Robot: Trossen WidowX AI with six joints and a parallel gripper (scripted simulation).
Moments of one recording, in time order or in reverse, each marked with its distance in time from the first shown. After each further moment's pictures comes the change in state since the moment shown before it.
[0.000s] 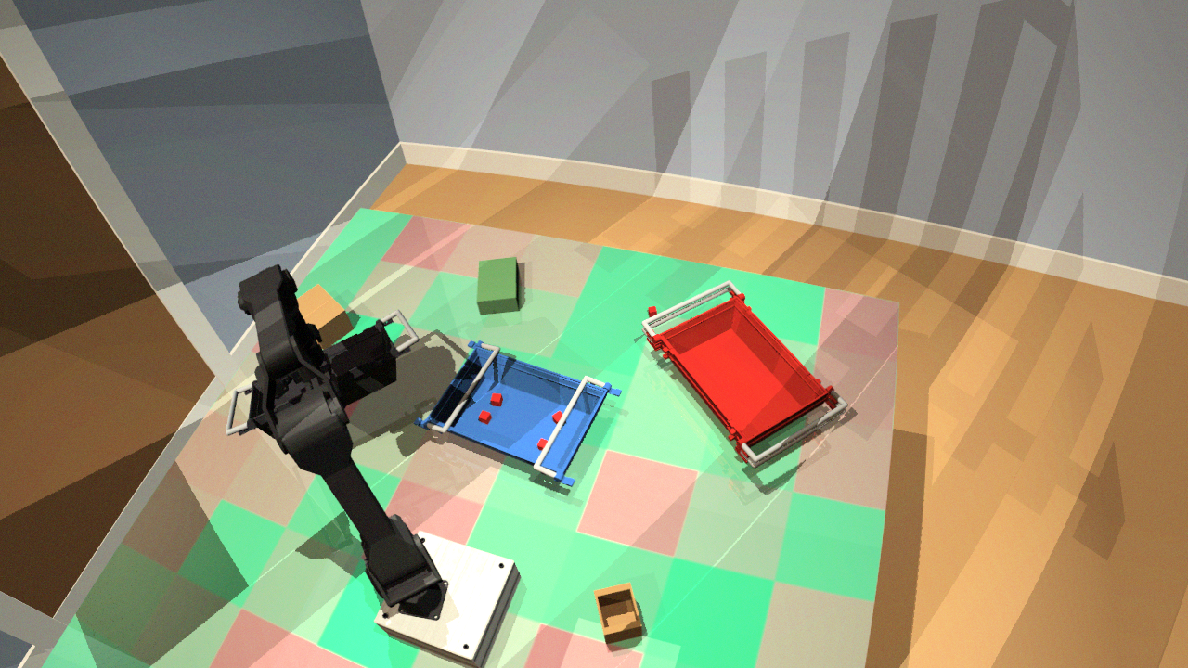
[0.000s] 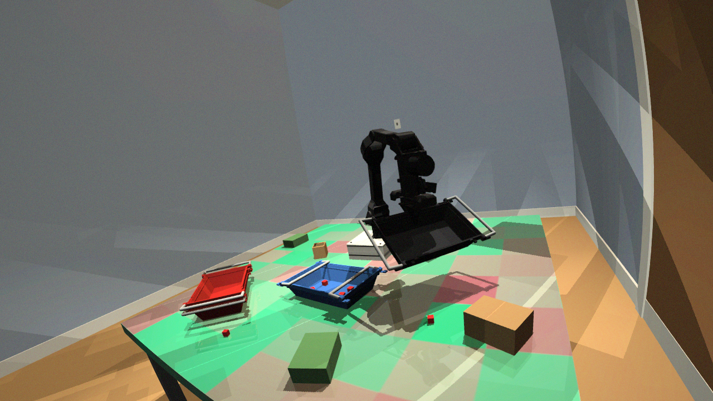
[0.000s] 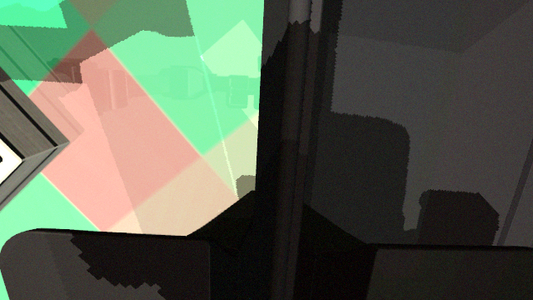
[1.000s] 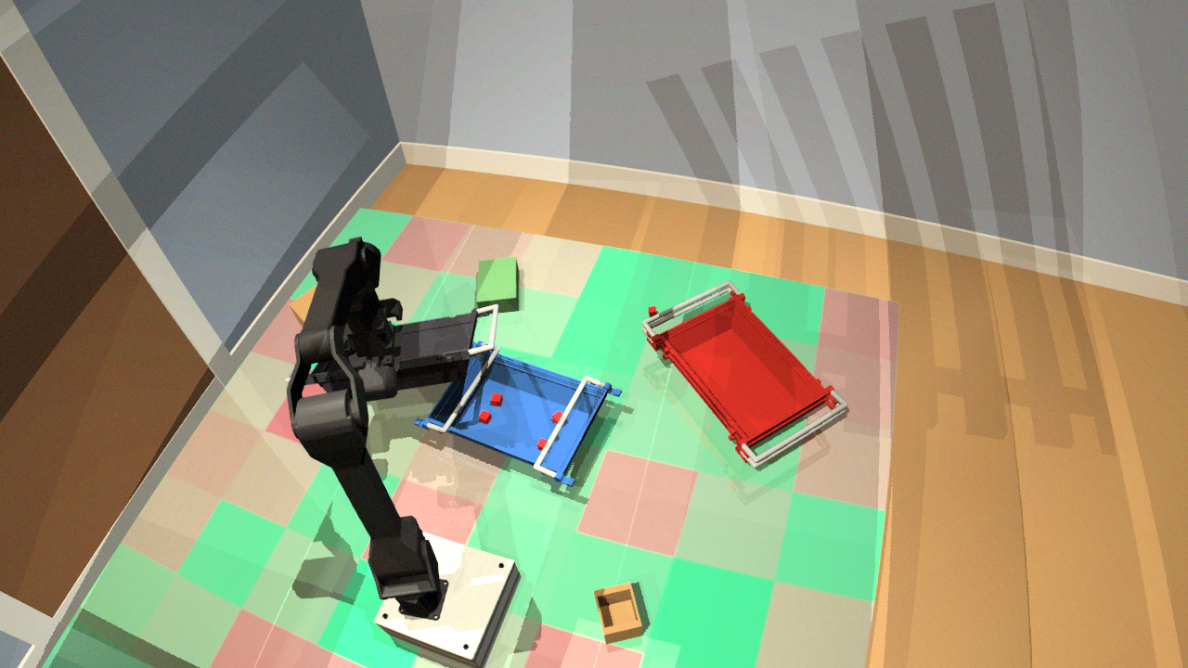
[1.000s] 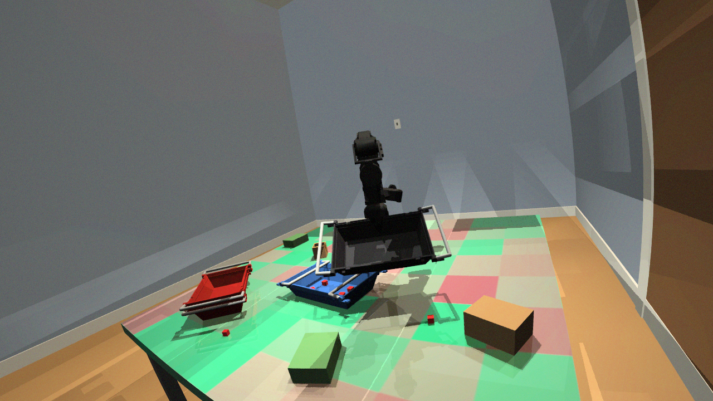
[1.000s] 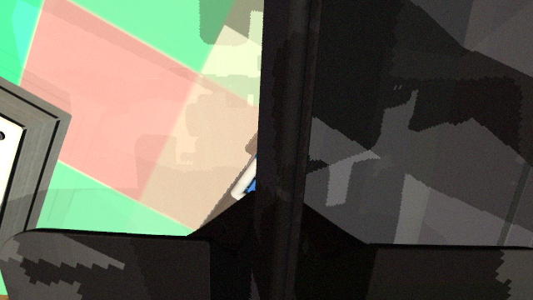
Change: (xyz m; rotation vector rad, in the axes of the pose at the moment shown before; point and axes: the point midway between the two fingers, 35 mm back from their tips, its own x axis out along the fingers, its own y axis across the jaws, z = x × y) arm 0.000 0.019 -0.110 0.389 0.000 0.001
